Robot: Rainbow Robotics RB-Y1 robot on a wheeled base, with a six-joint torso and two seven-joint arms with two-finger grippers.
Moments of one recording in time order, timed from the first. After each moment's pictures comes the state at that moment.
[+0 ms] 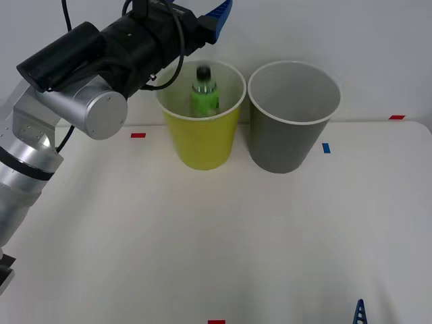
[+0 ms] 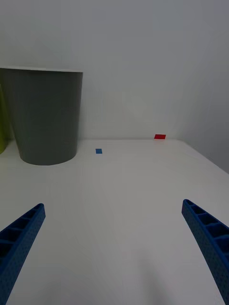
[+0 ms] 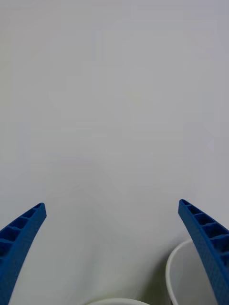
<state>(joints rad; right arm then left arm) 1.08 -0.11 0.22 -1.87 -0.10 -0.88 1.65 -0.72 0.53 -0.33 -1.69 0.71 0.28 -1.57</state>
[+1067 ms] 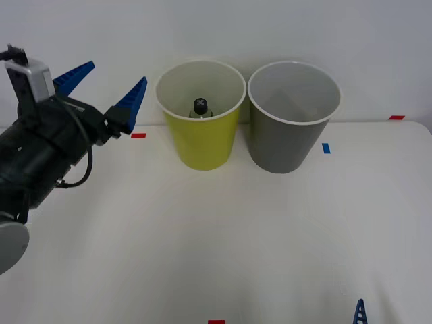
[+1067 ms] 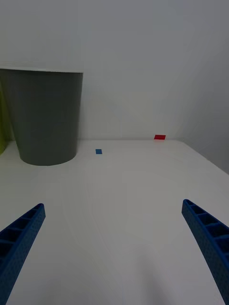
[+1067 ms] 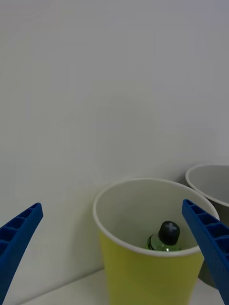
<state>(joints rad) 1.08 -0.11 0.22 -1.87 -0.10 -0.88 1.65 0.08 0.64 -0.05 -2.26 0.69 0.24 -1.60</state>
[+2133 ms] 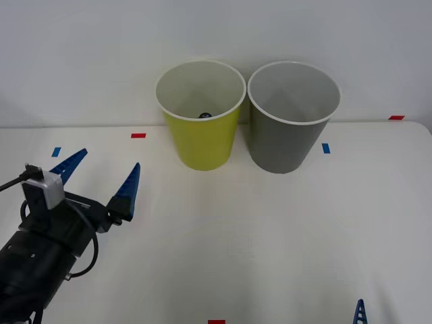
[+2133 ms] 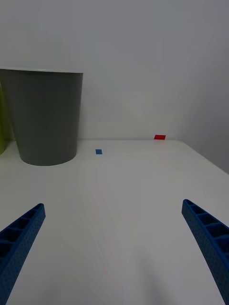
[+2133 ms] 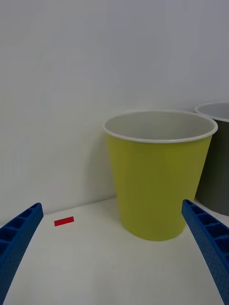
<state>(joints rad) 1.08 -0.11 0.22 -1.87 -0.10 -0.88 1.65 0.46 0.51 -0.18 -2.24 0.38 -0.03 -1.63</state>
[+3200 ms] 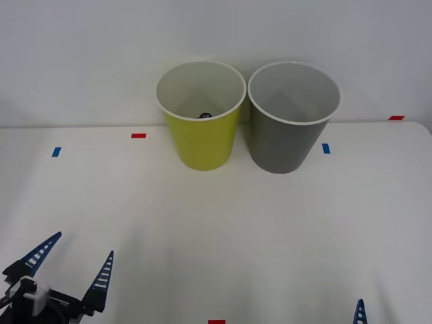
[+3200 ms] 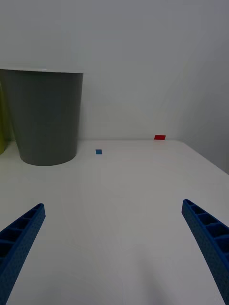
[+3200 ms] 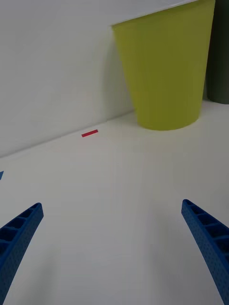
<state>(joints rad) 1.08 -0.11 0.22 -1.87 -0.10 -0.88 1.65 0.76 0.53 -0.17 -1.95 0.10 -0.44 -1.55</state>
